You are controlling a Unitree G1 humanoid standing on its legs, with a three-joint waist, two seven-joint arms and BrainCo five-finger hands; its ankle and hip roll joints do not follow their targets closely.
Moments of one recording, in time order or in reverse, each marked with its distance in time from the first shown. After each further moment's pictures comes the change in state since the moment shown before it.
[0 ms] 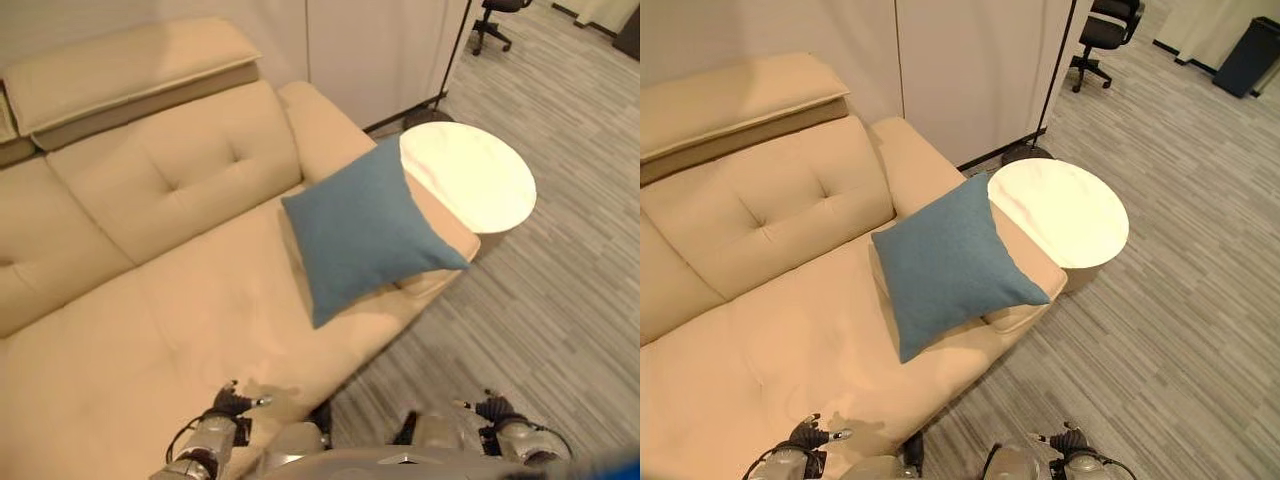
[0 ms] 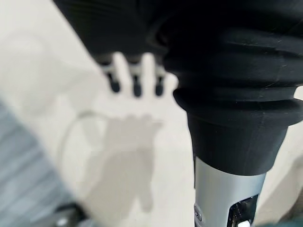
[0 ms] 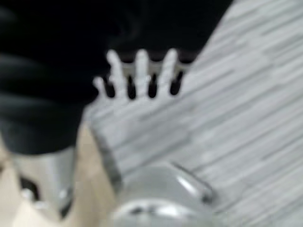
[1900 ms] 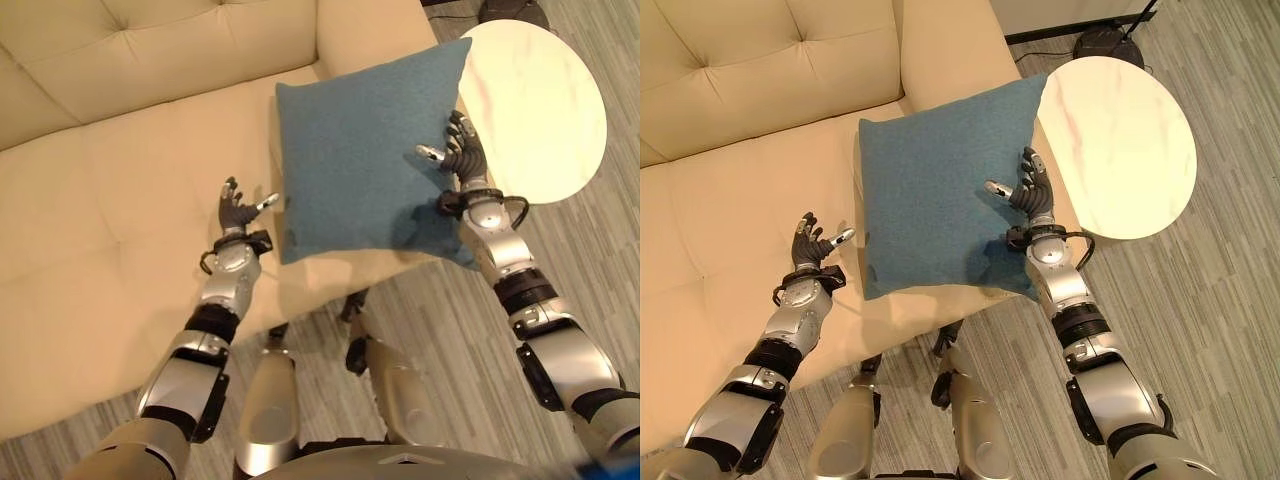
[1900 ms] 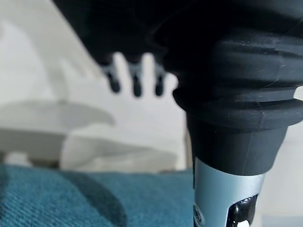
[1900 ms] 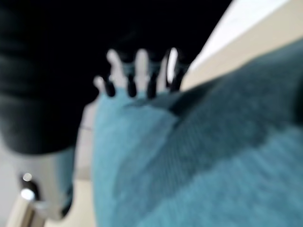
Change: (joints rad) left arm -0.503 0.060 0.001 -0.417 -0.387 -0.132 0.219; right arm -0.673 -0.100 0.083 -0.647 0.257 -0.088 -0.118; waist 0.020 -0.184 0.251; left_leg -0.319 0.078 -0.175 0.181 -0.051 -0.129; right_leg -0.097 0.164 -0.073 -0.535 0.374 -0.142
